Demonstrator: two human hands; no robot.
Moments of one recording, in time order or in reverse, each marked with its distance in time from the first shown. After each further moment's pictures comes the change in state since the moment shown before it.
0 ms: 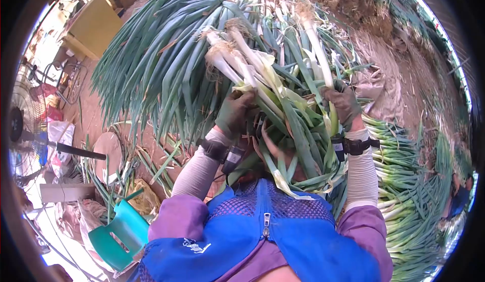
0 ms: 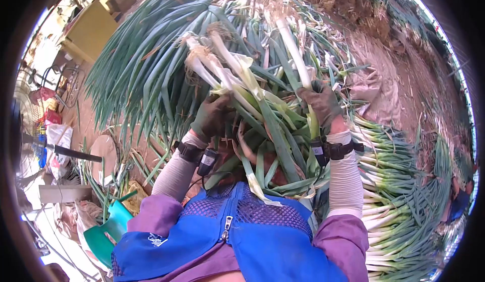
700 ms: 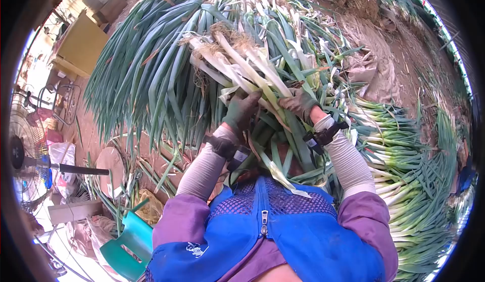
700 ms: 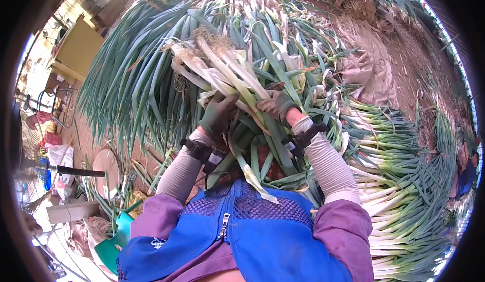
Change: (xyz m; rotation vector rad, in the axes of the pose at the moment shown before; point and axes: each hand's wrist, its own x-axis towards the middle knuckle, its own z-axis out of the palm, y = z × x) left_hand 0.015 -0.033 0.029 0.232 -0.082 0.150; right_hand 0.030 0.066 0.074 0.153 -0.189 0.158
